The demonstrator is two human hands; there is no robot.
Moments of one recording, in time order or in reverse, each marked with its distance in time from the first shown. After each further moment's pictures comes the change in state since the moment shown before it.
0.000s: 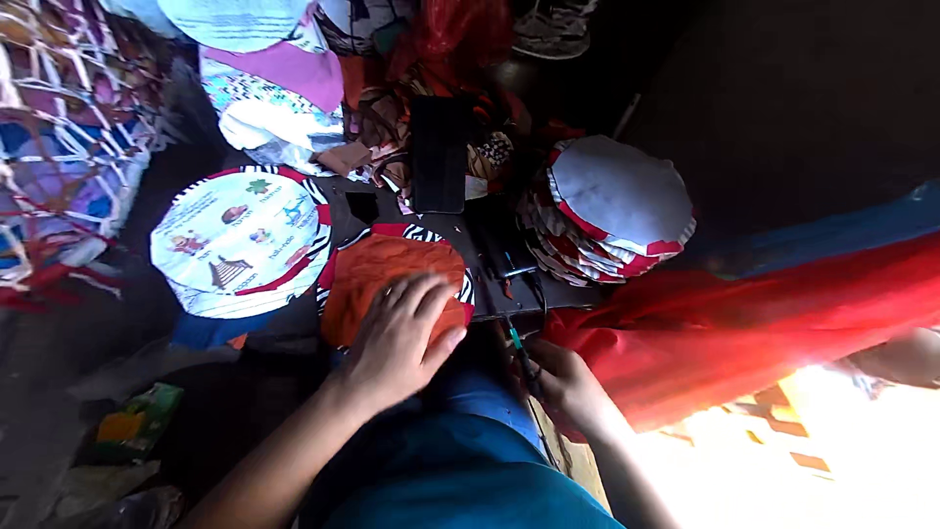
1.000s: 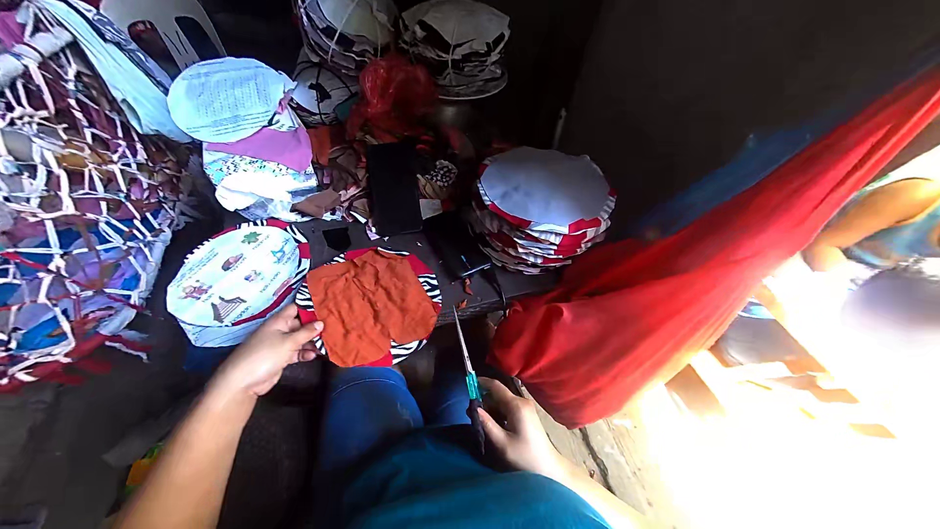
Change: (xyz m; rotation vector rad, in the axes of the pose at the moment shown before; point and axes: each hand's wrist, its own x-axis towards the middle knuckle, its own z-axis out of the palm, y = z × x) left_hand -0.012 -0.032 -0.070 -0.573 -0.142 -1.004; right_hand -0.050 0.054 0.063 -0.065 0.202 -0.330
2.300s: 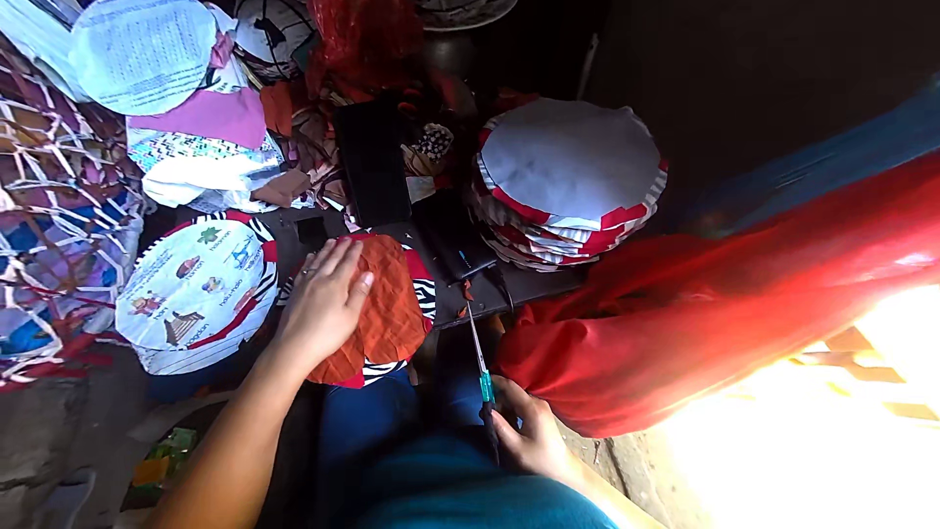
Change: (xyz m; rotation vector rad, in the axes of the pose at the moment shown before) left_hand 0.069 0.030 0.058 0.868 0.084 0.591; right_hand 0.014 0.037 -0.010 0.042 0.030 -0.029
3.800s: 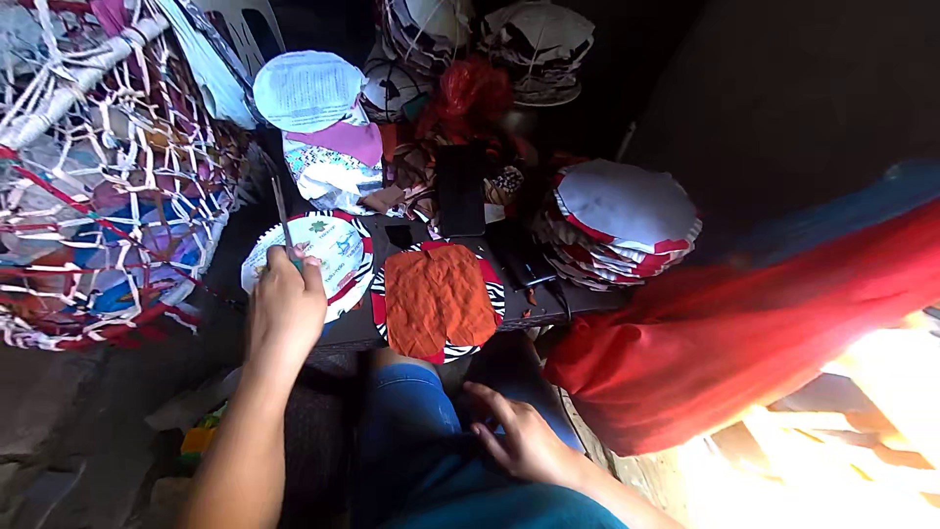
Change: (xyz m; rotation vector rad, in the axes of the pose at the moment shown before) left_hand -0.088 -0.051 -0.079 -0.168 0.453 -0.497; right_hand 0.027 -0.050 0.060 -0.254 -0.213 -0.503
